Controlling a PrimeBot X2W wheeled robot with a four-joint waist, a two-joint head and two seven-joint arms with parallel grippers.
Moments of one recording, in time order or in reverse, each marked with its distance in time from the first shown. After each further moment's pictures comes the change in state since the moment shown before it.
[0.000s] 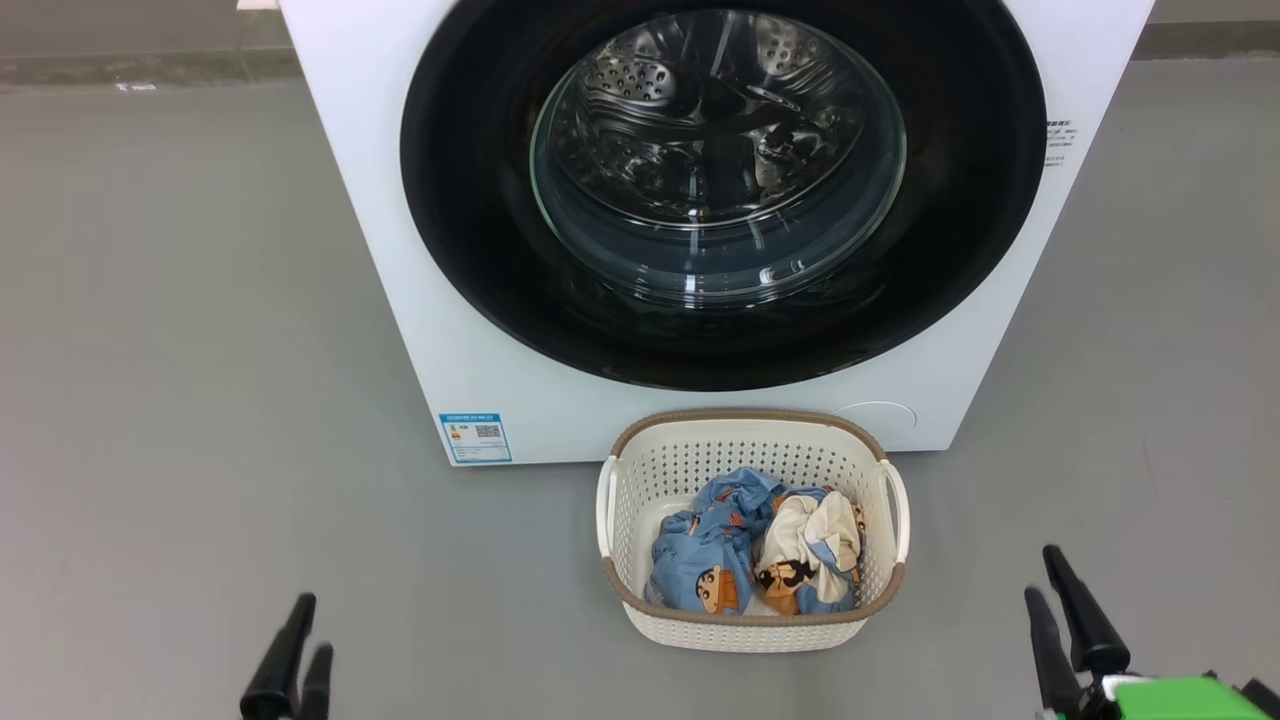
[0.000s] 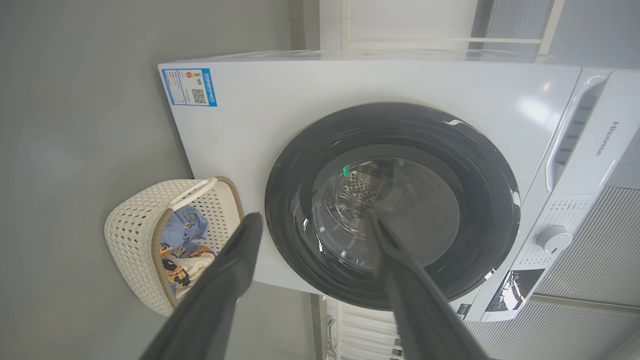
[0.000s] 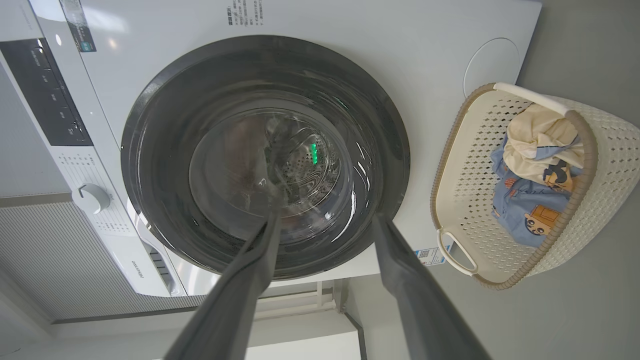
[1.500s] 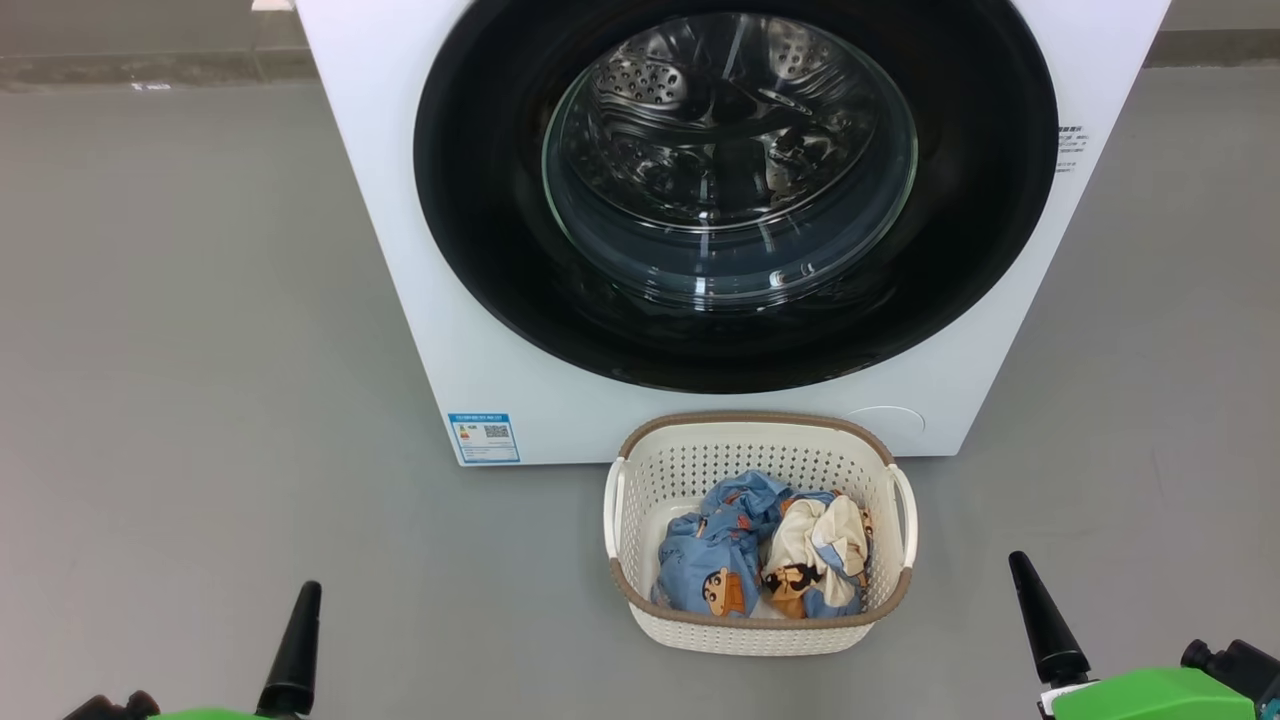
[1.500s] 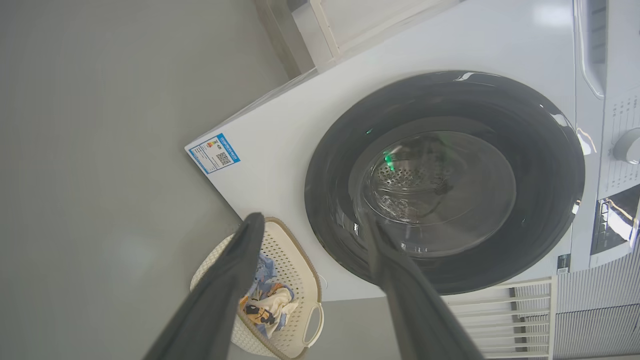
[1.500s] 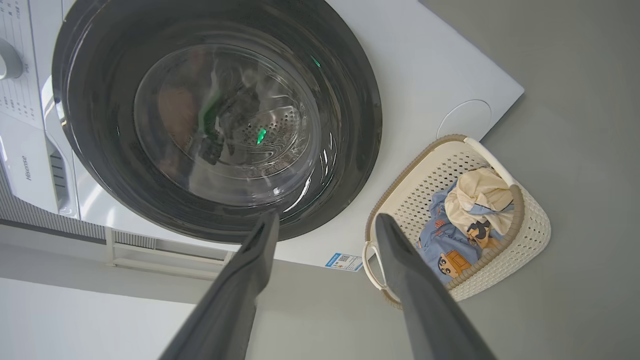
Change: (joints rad) left arm 0.014 0.050 -0.080 -0.058 0.355 0.000 -0.122; right arm 0.008 -0.040 0.086 0.005 -0.398 0.000 -0.120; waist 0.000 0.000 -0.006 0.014
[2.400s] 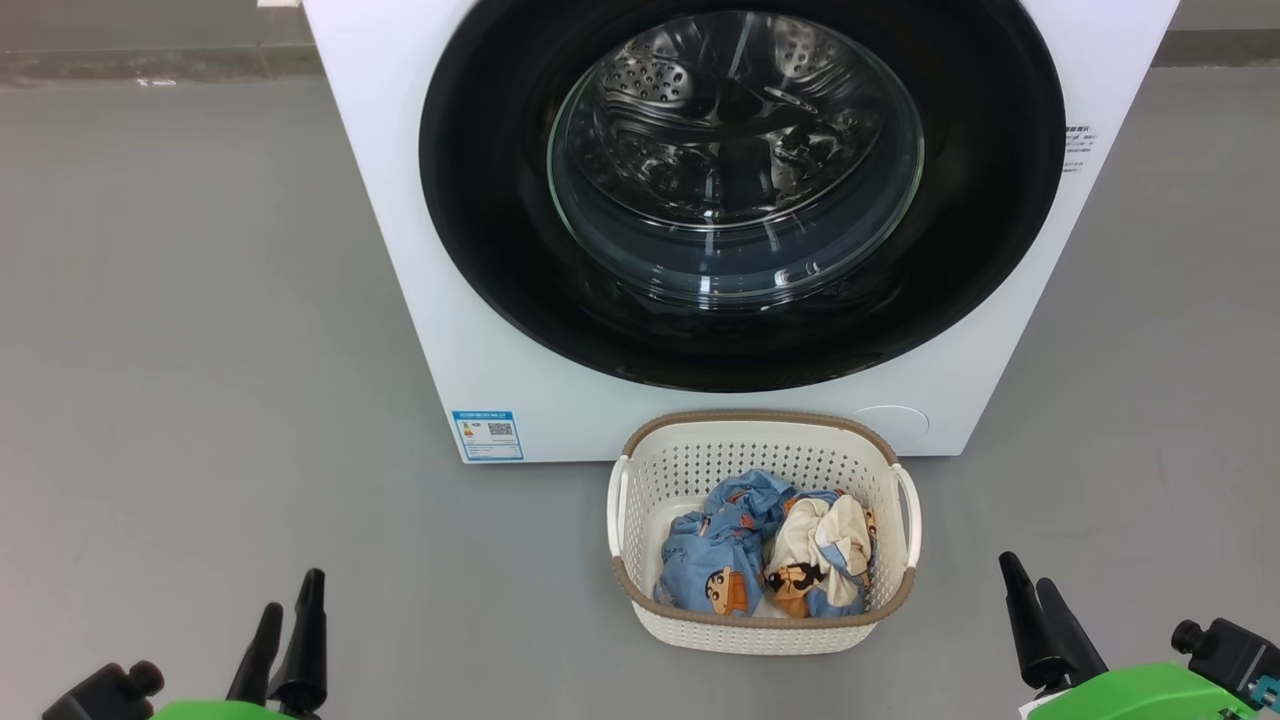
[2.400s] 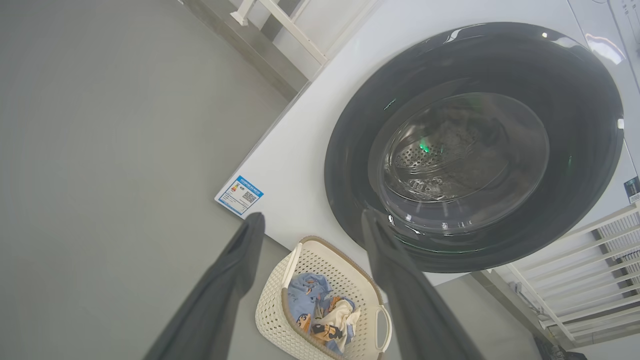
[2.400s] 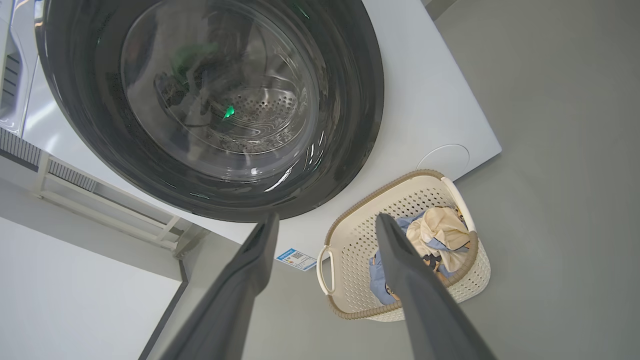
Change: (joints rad) left arm 0.000 0.041 -0.042 -0.030 0.306 -0.001 -0.074; right arm 0.000 -0.026 0.024 -0.001 -0.301 0.000 -0.075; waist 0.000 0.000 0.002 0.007
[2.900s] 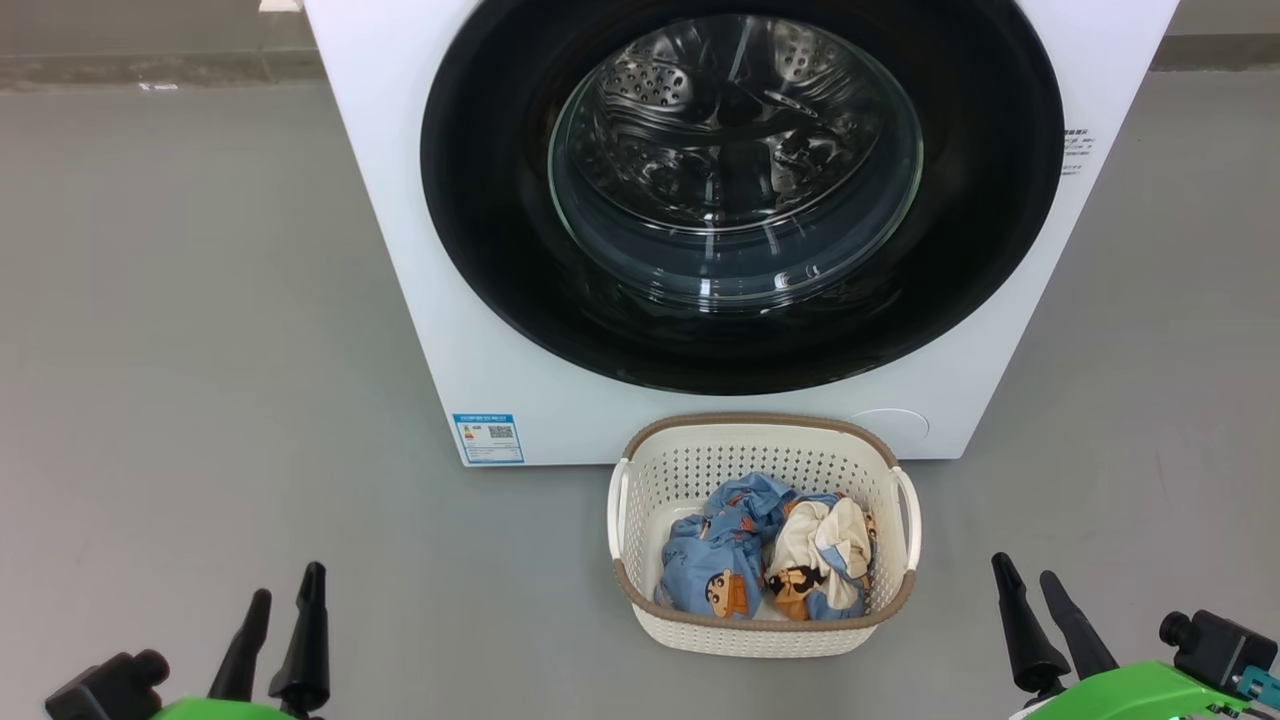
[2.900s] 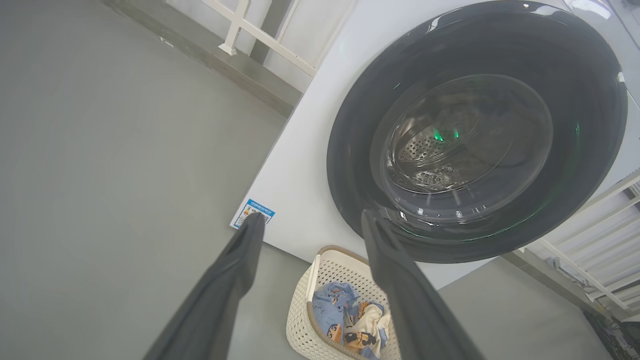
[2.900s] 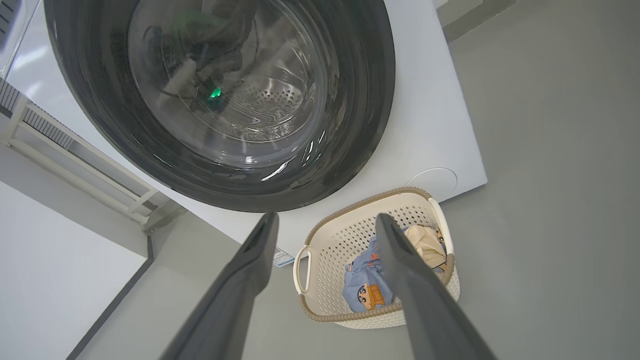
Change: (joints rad) left arm 0.001 0.026 -0.021 -0.018 0.151 0.000 -0.045; right arm 0.000 -0.015 0.018 0.000 -0.170 0.000 -0.044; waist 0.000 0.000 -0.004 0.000
